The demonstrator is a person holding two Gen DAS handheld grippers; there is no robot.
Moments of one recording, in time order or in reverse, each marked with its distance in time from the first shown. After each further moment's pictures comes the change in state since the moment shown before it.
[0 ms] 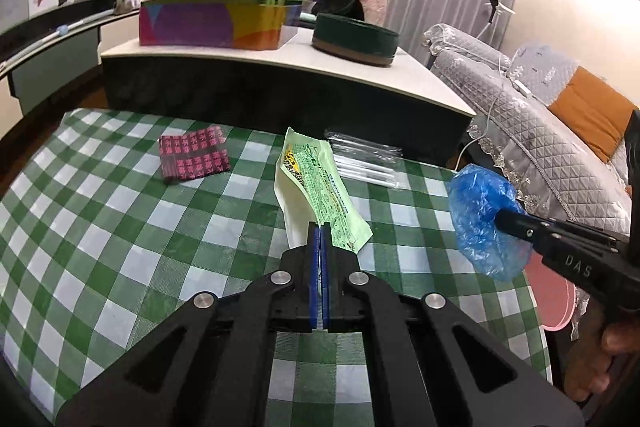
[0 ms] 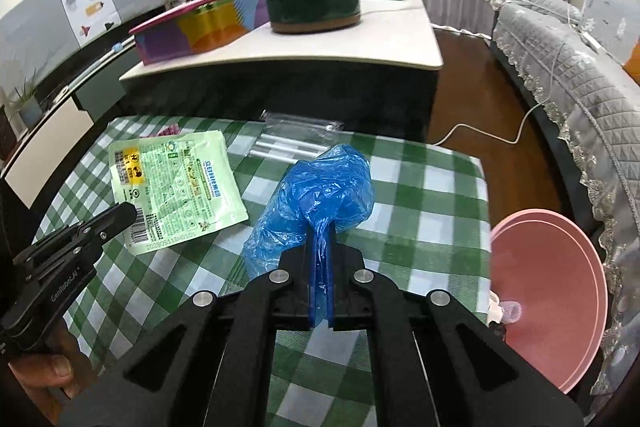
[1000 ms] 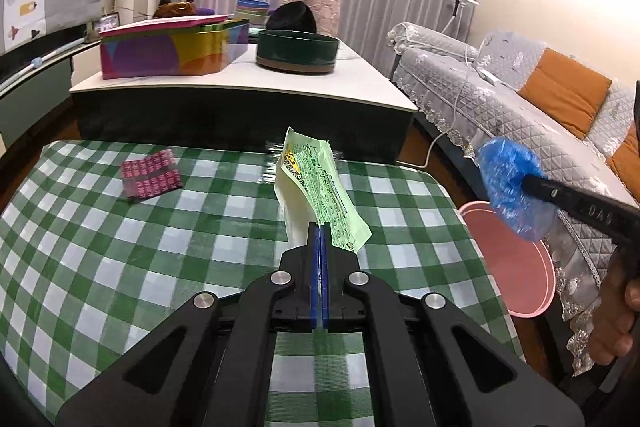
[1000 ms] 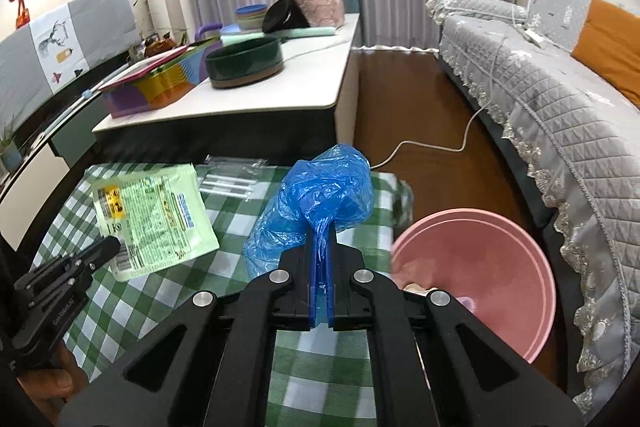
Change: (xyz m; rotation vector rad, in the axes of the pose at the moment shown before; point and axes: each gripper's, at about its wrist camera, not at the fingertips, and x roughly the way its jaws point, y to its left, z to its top) left arm -0.019 -0.053 -0.006 0.100 -0.030 -0.069; right arm -0.071 -0.065 -0.008 0.104 -0.124 -0.118
